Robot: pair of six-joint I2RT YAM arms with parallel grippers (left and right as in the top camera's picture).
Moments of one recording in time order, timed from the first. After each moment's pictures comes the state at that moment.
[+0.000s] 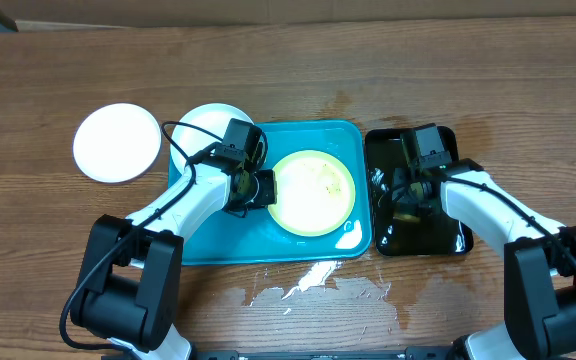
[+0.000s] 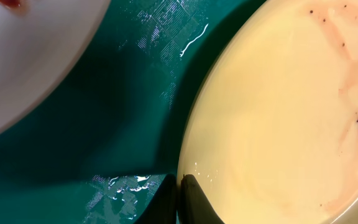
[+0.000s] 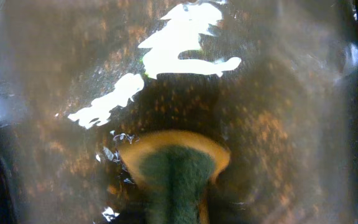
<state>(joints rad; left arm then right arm) -0.33 1.79 1.03 -0.56 0.21 -0.41 0.24 1.70 0.93 -0.50 0.13 0.33</state>
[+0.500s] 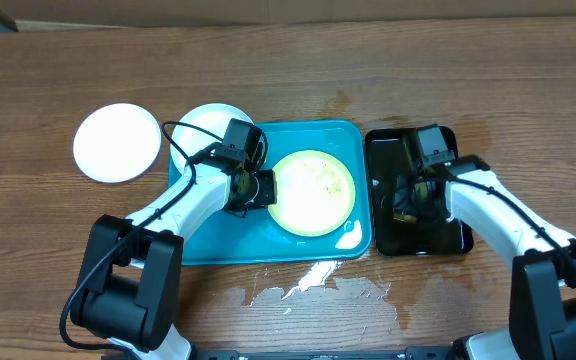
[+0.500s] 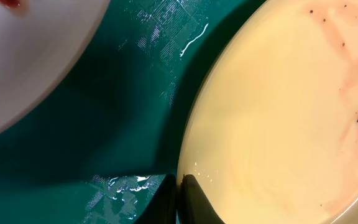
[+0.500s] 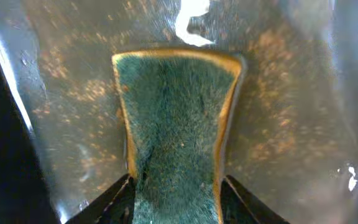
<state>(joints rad) -0.33 1.79 1.03 -0.56 0.21 -0.41 0.24 1.65 0.92 -0.66 0.05 0.41</state>
